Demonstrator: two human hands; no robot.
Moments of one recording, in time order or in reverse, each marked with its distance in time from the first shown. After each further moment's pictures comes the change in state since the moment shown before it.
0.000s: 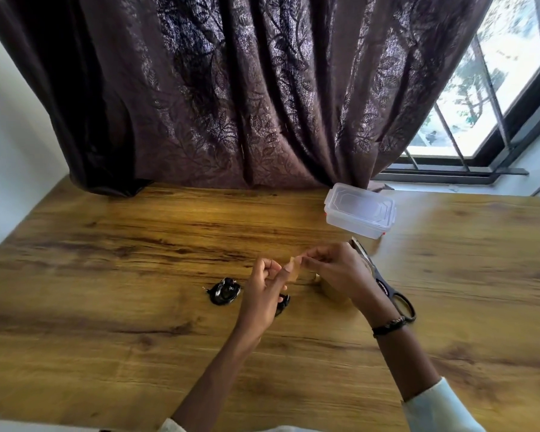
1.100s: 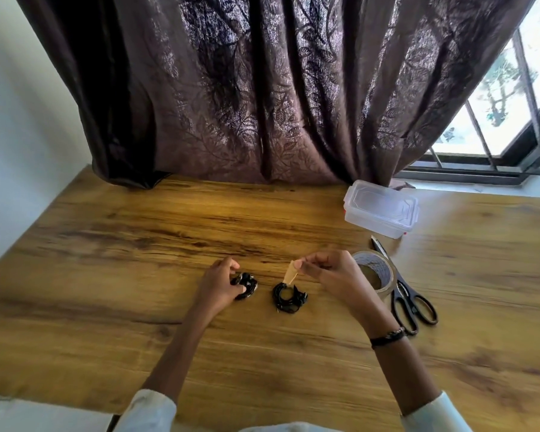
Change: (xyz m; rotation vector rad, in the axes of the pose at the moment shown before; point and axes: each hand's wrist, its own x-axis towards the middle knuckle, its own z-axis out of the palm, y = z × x) left_hand 0.044 -0.047 -0.105 0.823 -0.036 -0.112; right_hand -0.001 -0.011 0.037 0.166 -0.061 0.102
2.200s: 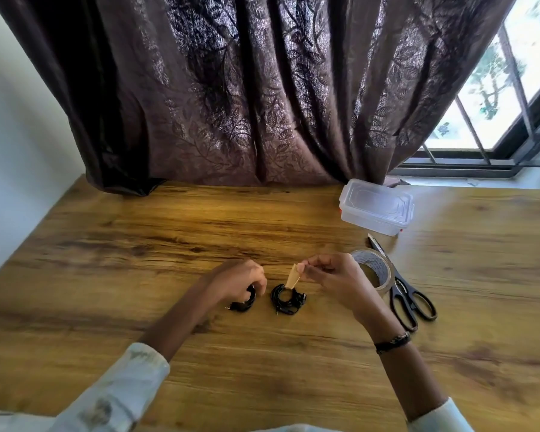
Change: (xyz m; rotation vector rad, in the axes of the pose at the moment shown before) left_hand 0.019 0.044 -0.018 0.605 -0.409 0.615; right_hand -0.009 0.003 -0.006 0.072 -0.003 0.001
